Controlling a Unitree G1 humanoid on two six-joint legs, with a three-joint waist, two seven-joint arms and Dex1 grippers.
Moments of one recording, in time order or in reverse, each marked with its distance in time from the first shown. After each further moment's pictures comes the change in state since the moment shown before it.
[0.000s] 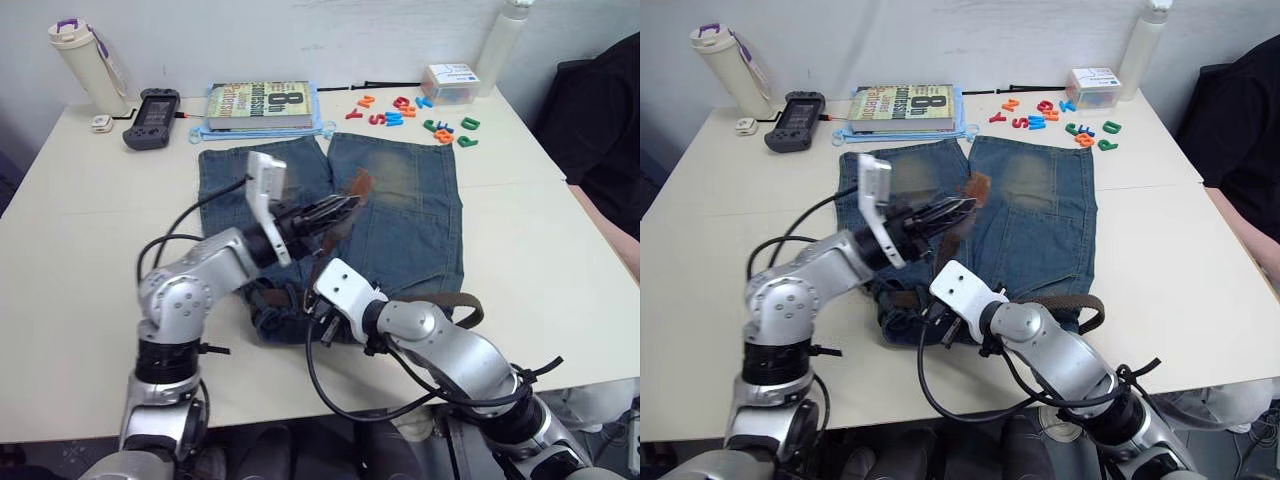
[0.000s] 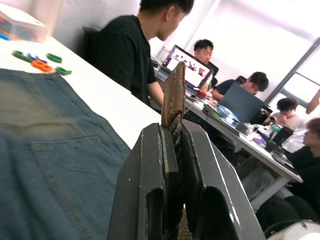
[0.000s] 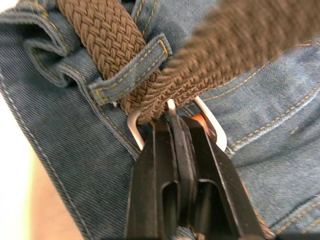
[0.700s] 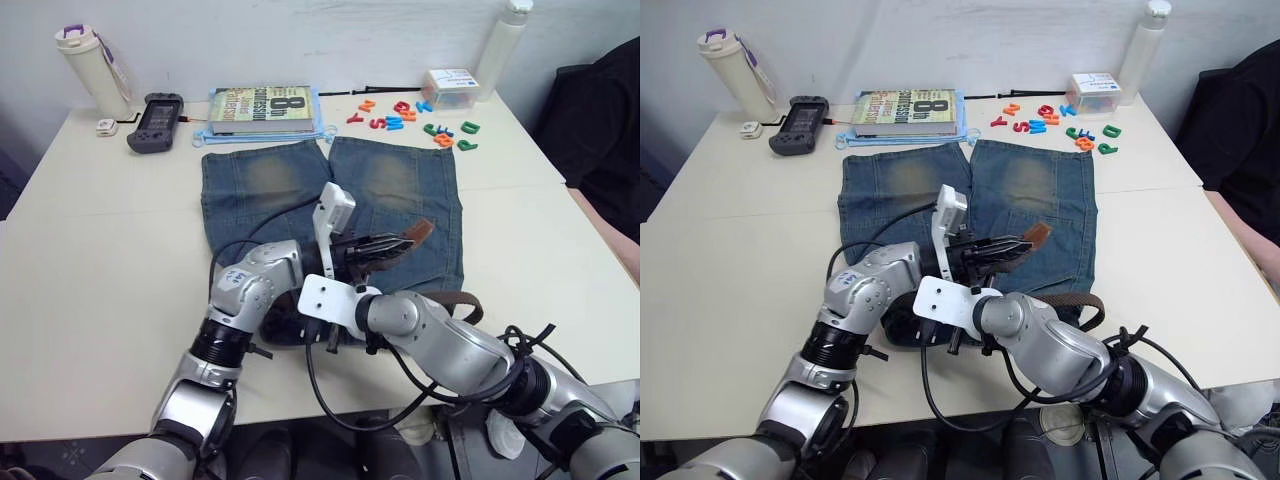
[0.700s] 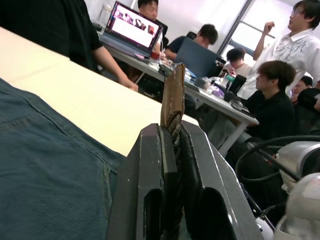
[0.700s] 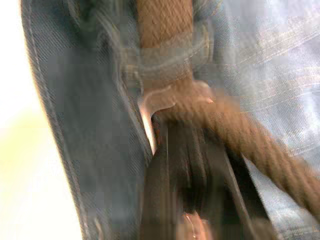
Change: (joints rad) left arm -0.075 -0.092 -0.213 0.299 0.292 -0.202 -0.389; right arm -0.222 -0.145 0.254 0.035 -0.106 -0.003 0.132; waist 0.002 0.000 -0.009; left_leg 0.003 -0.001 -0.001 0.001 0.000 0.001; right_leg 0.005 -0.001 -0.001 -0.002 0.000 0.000
